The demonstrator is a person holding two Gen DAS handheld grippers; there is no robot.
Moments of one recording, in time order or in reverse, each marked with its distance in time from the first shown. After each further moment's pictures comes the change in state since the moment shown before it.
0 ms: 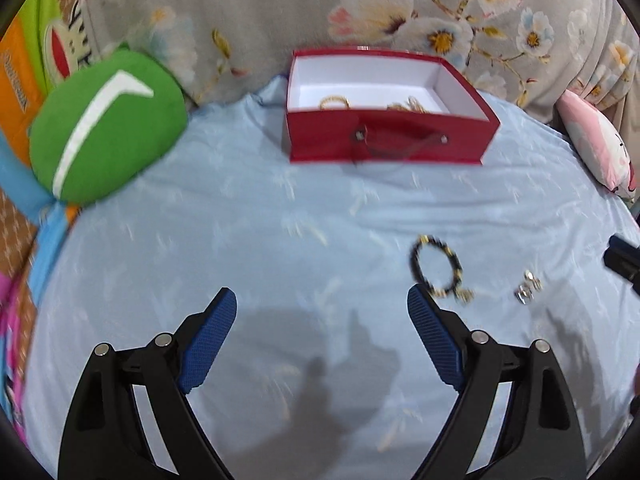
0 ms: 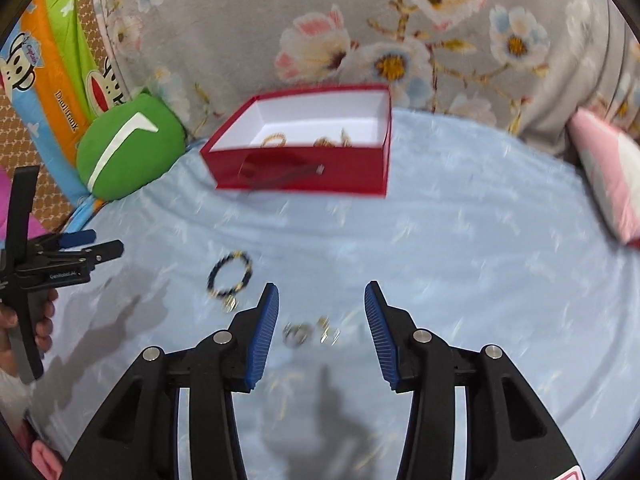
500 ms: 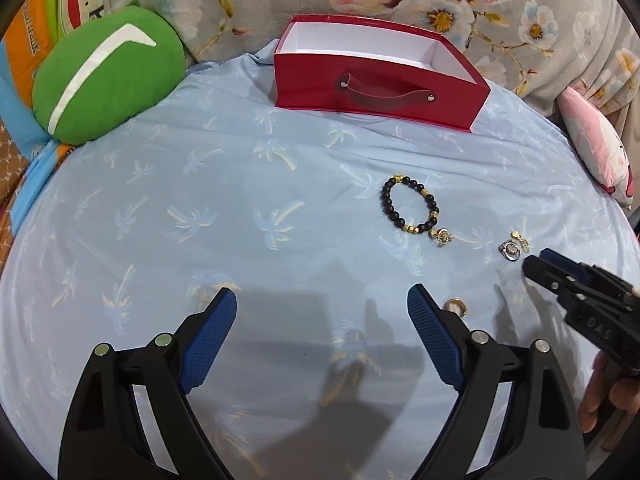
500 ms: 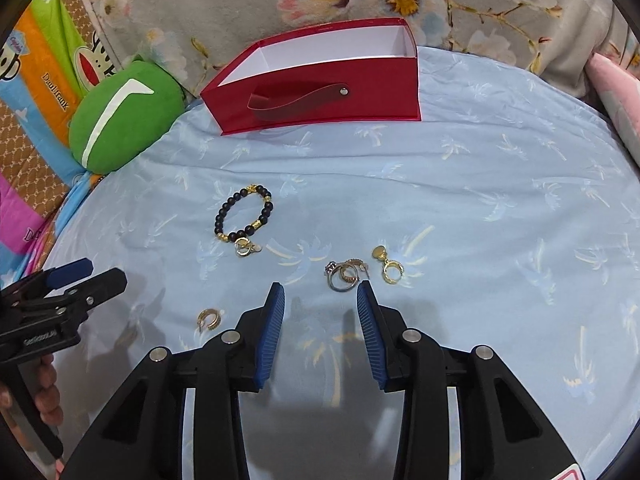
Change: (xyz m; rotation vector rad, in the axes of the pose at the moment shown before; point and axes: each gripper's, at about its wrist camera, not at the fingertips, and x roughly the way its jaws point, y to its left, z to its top) left arm 0.013 -0.028 -0.051 -0.086 0.040 -0.029; right arm 0.065 0.022 -0.029 0.056 0.090 0.016
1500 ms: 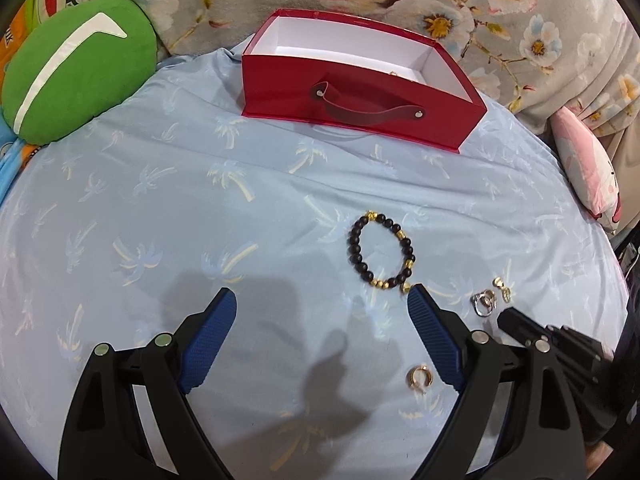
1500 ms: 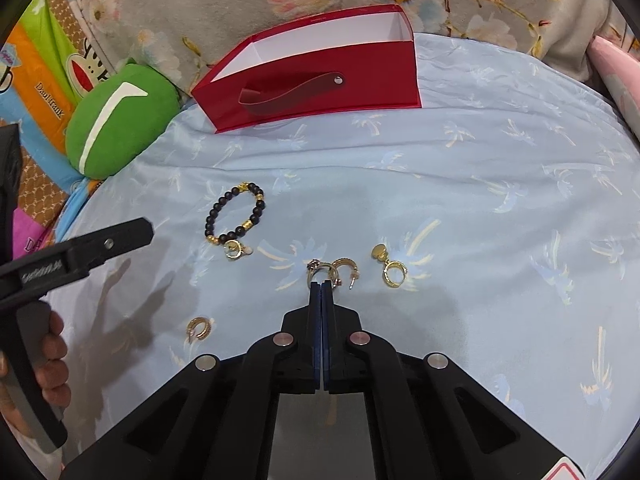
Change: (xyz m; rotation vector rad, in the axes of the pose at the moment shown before) left arm 0.031 -0.016 0.043 -0.041 0.018 -0.086; right arm 0.012 -0.008 0.003 0.021 0.021 0.035
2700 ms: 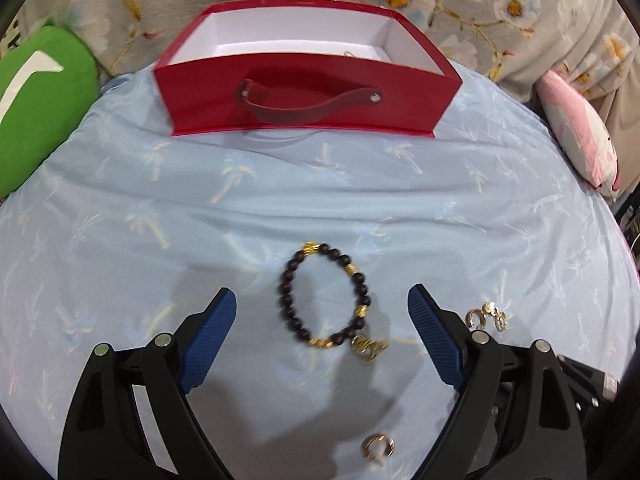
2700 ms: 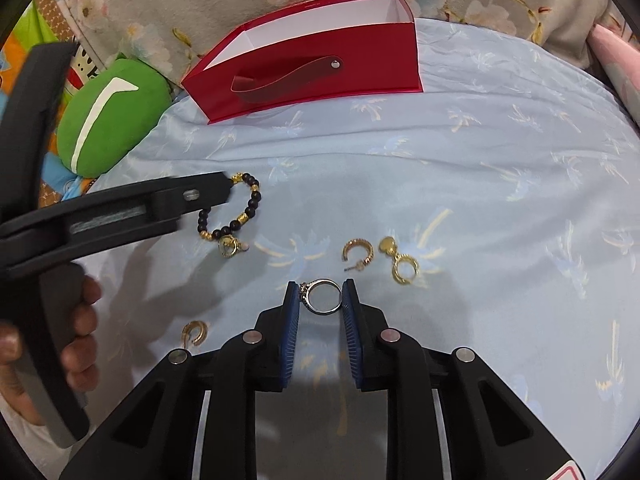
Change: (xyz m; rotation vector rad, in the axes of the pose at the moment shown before) left arm 0.055 -0.057 0.026 0.141 0.052 -0.028; right arm 0.012 0.001 -0.004 0.039 0.037 -0.012
